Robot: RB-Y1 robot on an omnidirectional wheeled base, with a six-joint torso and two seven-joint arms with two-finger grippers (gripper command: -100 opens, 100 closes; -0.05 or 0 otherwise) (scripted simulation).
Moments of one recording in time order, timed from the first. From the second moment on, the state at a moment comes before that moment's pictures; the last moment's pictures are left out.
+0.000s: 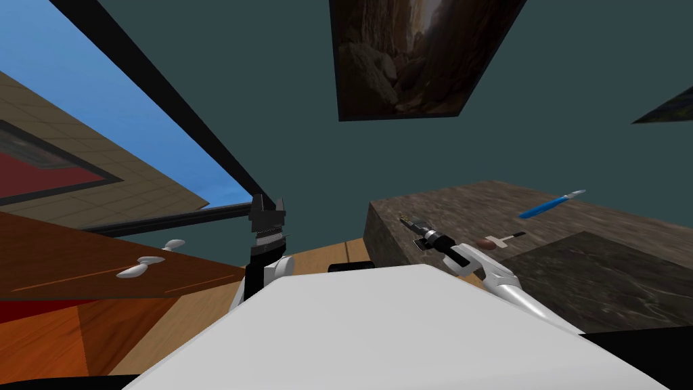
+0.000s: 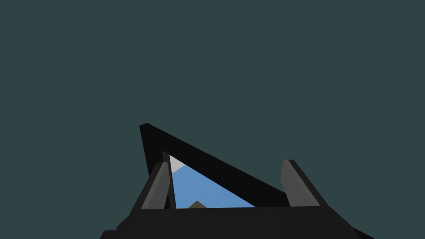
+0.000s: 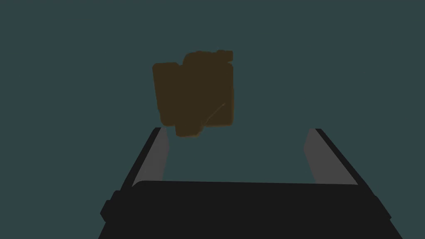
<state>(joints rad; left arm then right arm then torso) 0.50 0.05 0.08 -2.24 0.07 -0.51 0.09 0.35 -0.74 -0.02 -1.43 0.43 -0.39 0.43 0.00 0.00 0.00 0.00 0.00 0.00</state>
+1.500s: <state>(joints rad) 0.50 0.05 0.07 -2.24 0.07 -0.51 0.09 0.34 -0.85 0.00 -1.34 0.42 -0.43 0.44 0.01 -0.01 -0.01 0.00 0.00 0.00</state>
